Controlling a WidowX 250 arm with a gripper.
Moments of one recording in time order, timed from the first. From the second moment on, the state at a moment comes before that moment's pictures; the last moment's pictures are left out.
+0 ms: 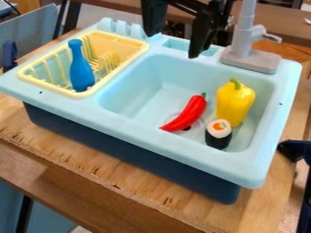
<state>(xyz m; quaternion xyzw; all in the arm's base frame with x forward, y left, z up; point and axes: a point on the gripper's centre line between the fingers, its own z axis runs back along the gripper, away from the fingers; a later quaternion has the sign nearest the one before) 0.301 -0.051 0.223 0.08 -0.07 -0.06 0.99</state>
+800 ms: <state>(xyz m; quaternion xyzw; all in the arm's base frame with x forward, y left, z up) 0.302 -0.025 0.180 0.09 -0.04 -0.04 0.99</state>
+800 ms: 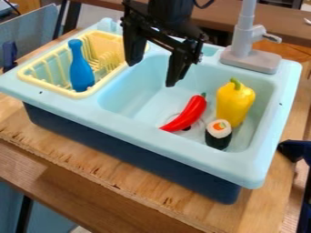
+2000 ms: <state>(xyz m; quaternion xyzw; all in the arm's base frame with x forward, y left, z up) 0.367 -0.038 0.116 0.02 -0.08 -0.09 0.99</state>
